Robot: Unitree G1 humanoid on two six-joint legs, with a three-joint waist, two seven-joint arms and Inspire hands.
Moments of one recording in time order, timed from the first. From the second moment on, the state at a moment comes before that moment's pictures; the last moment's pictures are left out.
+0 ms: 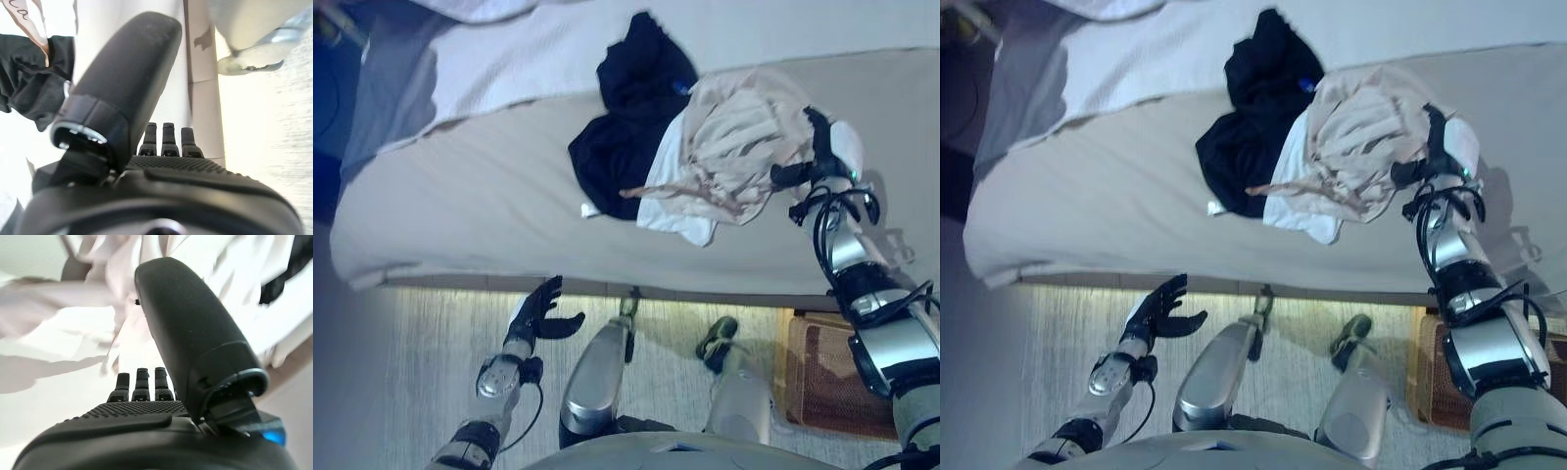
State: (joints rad) left arm -0.05 0.30 -0.21 0.85 -0.29 -0.46 -0.06; right arm -0.84 -0.68 0.32 0.85 -0.22 0.08 -0.41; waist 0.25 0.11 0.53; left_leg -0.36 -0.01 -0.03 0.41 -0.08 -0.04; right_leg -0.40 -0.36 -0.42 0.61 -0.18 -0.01
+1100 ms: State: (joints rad) left arm 0.03 0.42 -0.25 0.63 -0.44 -0.48 -0.07; right arm -1.25 -0.87 0.53 1.02 -0.28 0.20 -0.30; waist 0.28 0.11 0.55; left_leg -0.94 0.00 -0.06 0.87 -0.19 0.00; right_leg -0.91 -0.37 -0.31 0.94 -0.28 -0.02
